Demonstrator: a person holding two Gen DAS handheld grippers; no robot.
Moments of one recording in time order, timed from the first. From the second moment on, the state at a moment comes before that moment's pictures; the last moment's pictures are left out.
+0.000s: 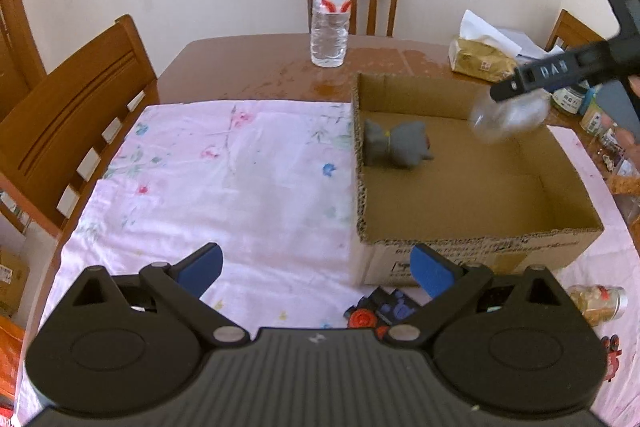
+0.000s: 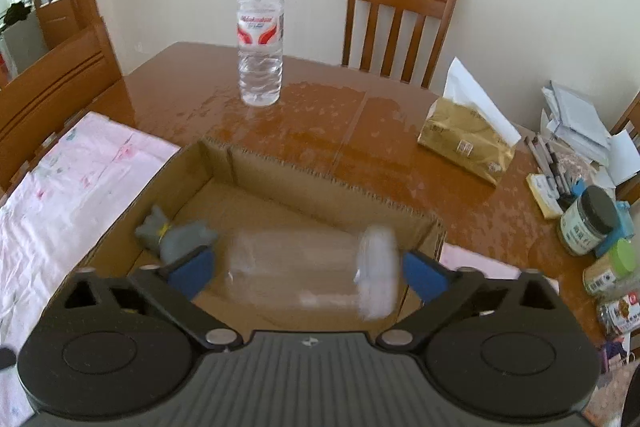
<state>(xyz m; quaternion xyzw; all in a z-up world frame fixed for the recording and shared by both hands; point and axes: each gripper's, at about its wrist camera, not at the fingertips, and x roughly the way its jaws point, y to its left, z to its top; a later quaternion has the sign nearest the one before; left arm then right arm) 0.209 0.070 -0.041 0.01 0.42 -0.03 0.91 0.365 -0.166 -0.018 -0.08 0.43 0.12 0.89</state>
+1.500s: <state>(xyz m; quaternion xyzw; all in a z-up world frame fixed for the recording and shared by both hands) 0.151 0.064 -0.061 0.10 0.42 -0.21 0.88 0.123 -0.196 -0.042 0.02 0.47 -0.07 0.88</state>
